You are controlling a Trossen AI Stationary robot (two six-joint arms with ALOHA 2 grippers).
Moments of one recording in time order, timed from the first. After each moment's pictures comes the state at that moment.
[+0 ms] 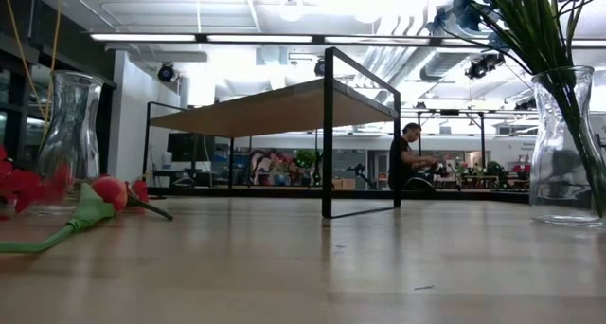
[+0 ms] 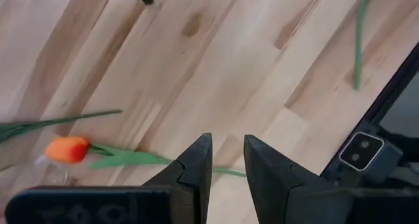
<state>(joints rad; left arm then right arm) -0.56 2.19 2.36 -1.57 -0.27 -1.11 0.94 1.44 1.36 -0.58 0.11 0.34</state>
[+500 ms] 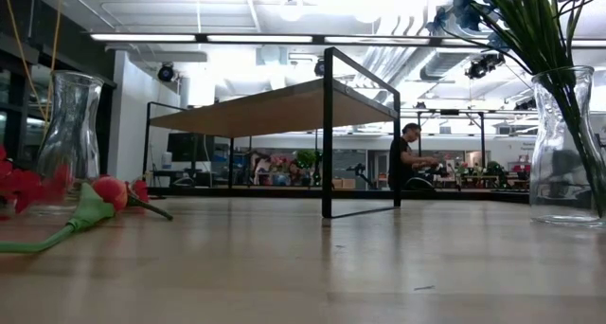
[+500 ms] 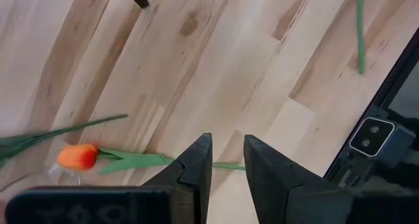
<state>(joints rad) -0.56 2.19 2.36 -1.57 -0.27 -1.02 0.79 1.60 1.38 -0.61 -0.23 0.41</state>
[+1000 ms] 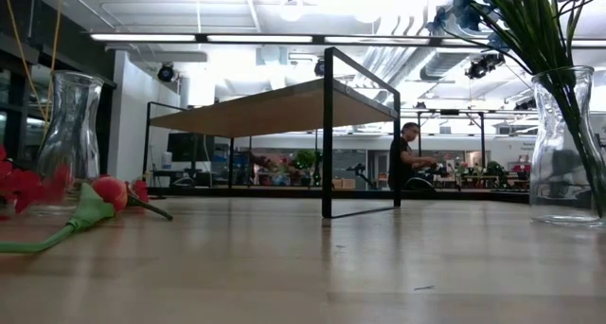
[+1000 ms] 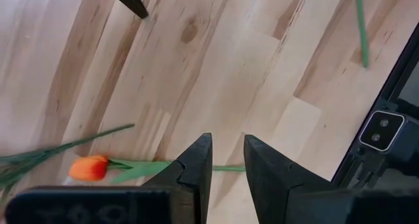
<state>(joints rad) -0.56 2.19 2.36 -1.57 -0.28 -0.95 0.73 1.77 1.38 -0.71 -0.21 0.31</state>
